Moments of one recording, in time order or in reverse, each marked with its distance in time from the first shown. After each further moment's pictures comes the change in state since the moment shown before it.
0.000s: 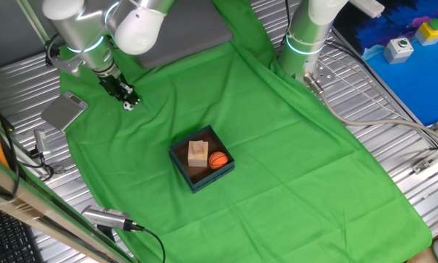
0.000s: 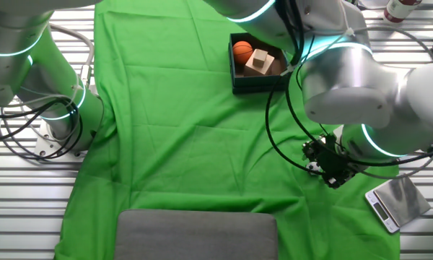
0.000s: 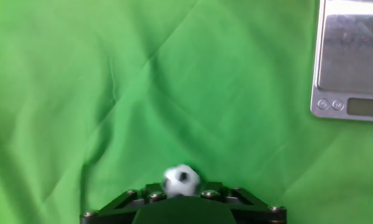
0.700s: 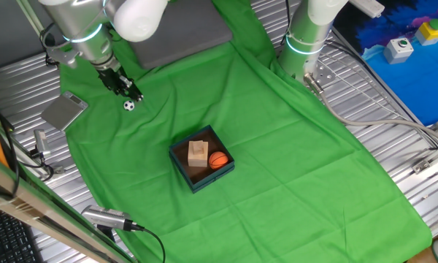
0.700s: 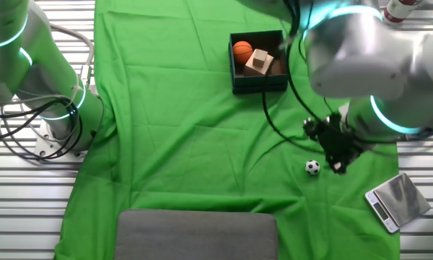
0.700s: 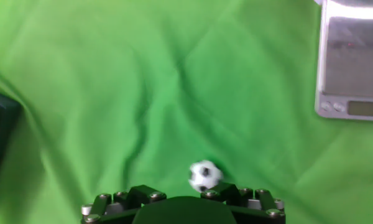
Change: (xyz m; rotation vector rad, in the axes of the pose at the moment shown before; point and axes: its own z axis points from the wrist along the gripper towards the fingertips) arm -0.014 0.042 -0.048 -0.016 -0.003 0.060
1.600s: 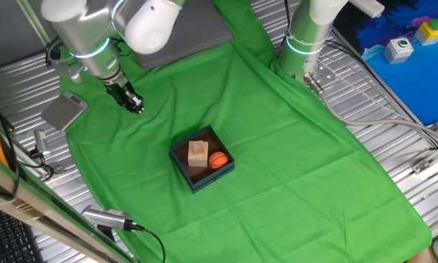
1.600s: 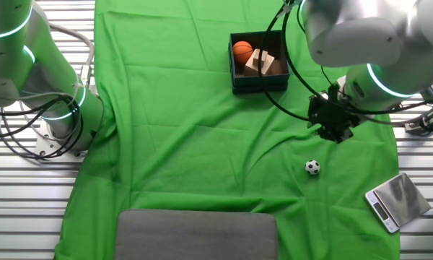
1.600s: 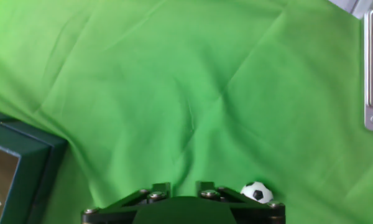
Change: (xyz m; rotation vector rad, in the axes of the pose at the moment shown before) arm -0.021 0.039 0.002 -0.011 0.001 0.044
